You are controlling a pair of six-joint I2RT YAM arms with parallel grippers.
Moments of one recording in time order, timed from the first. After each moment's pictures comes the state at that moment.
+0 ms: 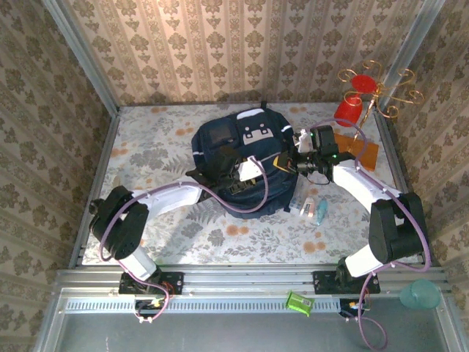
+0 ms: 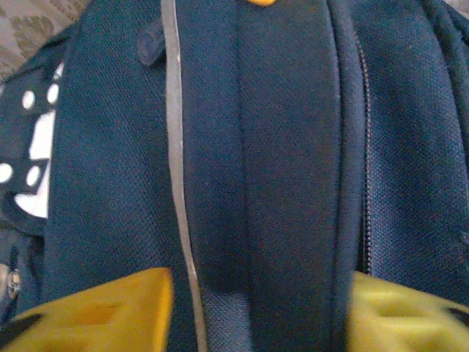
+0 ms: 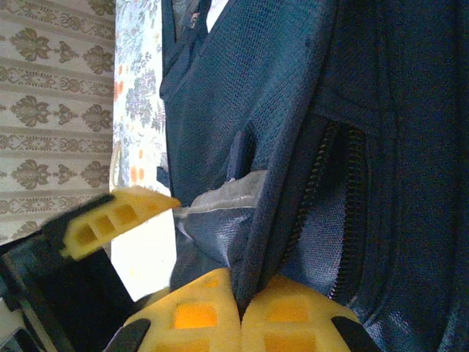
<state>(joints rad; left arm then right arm) -0.80 1.63 1.01 -0.04 0.08 0.58 0.21 1.52 1.01 -0.28 -0.66 0.62</state>
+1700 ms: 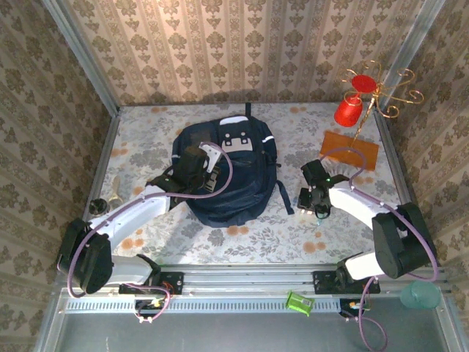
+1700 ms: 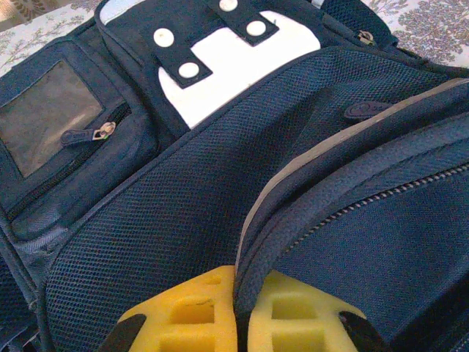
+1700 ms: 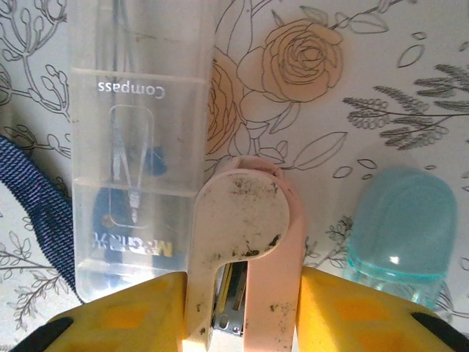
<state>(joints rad) -0.65 1.31 0.86 -0.23 -0.07 -0.01 0.30 1.40 0.74 -0.62 0.07 0.57</state>
